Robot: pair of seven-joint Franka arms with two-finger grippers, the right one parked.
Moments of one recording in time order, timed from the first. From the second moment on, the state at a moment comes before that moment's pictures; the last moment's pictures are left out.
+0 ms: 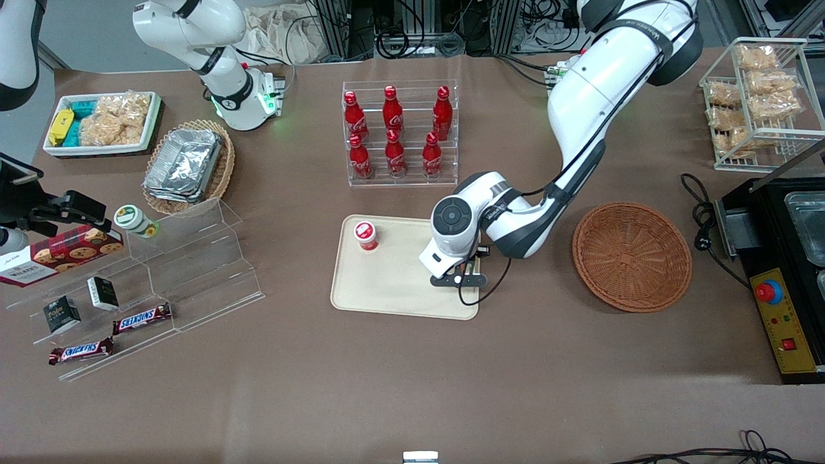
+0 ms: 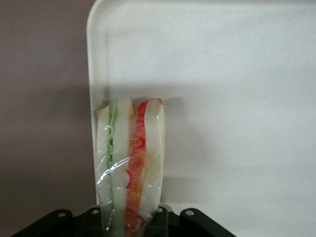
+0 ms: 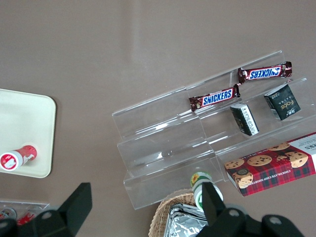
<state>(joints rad) -0.28 0.82 -0.50 -1.54 0.46 2.11 -0.89</state>
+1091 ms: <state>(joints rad) -0.20 0.56 -0.50 -1.45 0.41 1.96 -1.08</state>
